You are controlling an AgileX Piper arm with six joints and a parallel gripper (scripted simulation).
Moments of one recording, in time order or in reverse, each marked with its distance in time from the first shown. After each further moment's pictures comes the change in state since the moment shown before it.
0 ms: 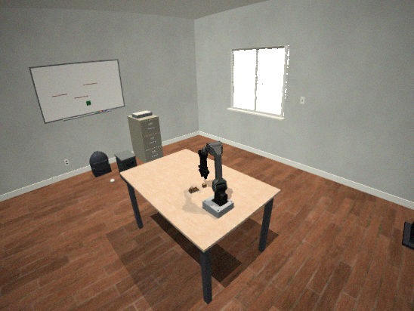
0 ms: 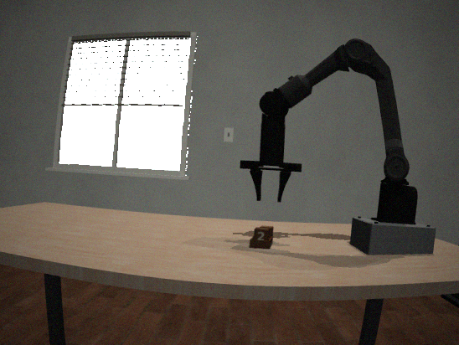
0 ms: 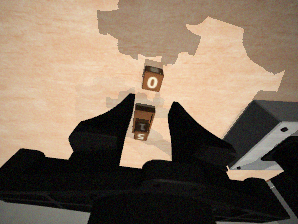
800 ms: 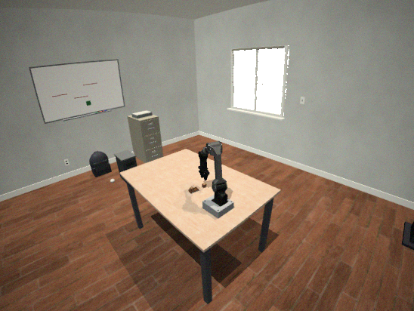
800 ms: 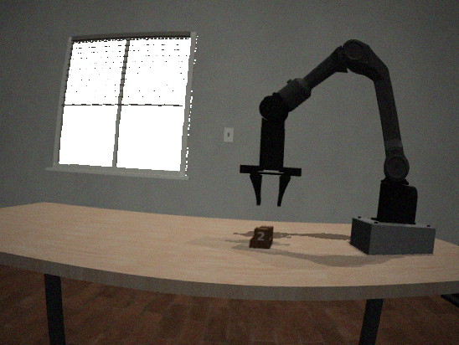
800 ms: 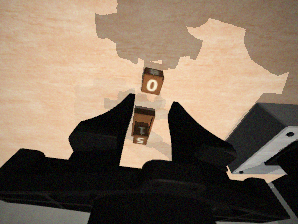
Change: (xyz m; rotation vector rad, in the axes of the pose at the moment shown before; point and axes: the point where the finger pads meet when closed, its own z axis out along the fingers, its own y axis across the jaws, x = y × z) arm 0.000 0.000 0.011 0.002 0.000 0.001
